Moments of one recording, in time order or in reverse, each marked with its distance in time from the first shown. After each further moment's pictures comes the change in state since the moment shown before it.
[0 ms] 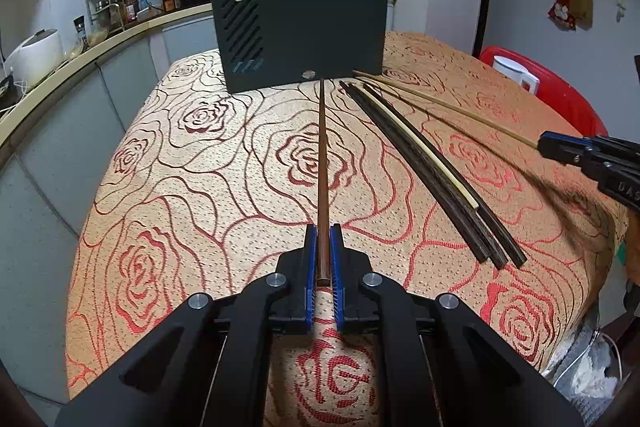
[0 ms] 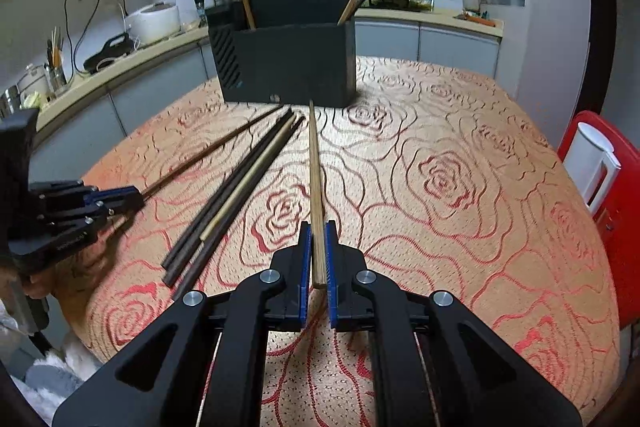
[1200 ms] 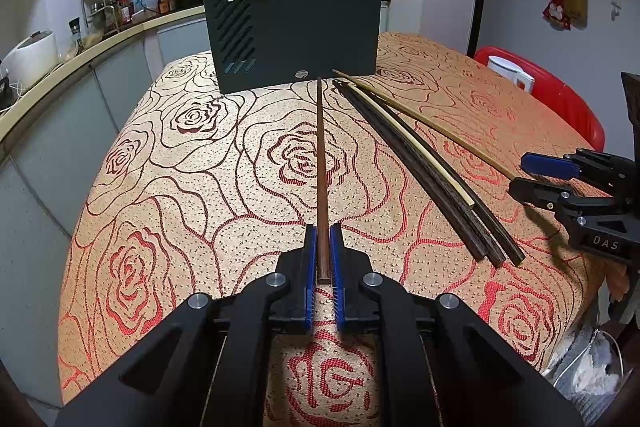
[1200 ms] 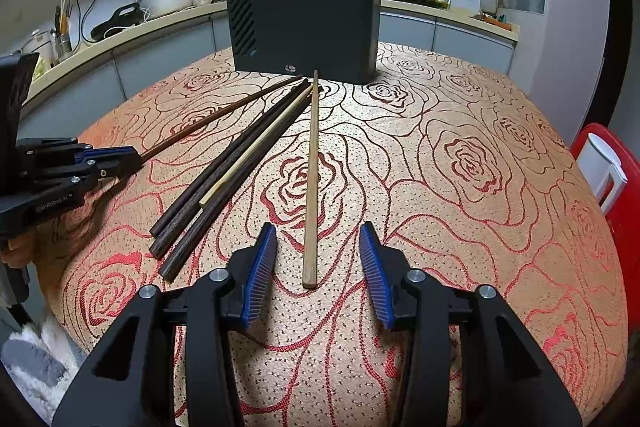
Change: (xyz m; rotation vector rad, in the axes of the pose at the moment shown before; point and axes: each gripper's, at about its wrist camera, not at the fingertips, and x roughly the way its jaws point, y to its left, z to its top) left arm 0.004 -0.007 -0.002 0.016 -0.002 -0.017; right arm 0.025 0.016 -0.019 -0.086 0.048 -0.001
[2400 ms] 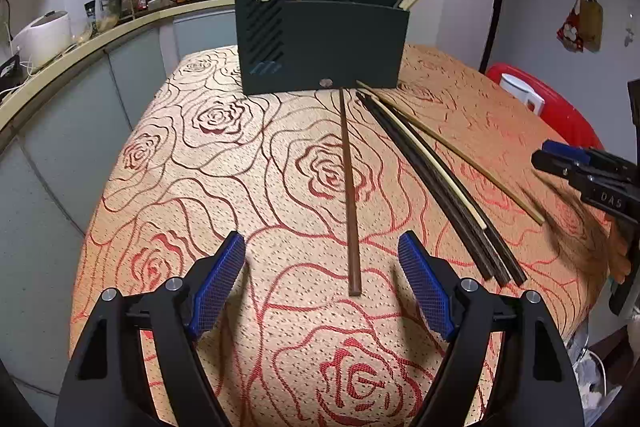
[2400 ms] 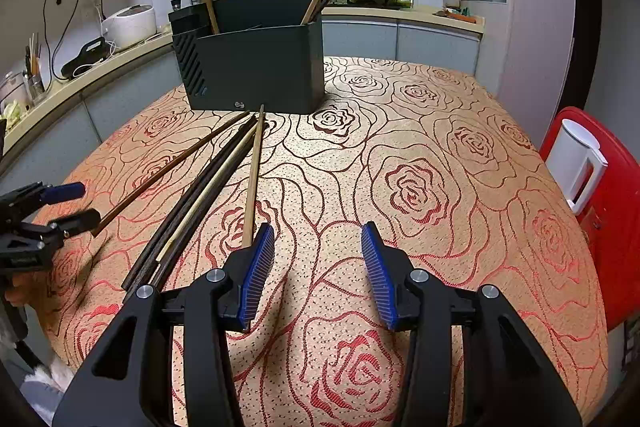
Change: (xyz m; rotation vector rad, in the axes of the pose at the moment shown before) left arm -0.006 0.020 0.006 -0.070 0.006 0.006; right arm -0.010 -0.040 0.025 0.109 -0.033 -0.066
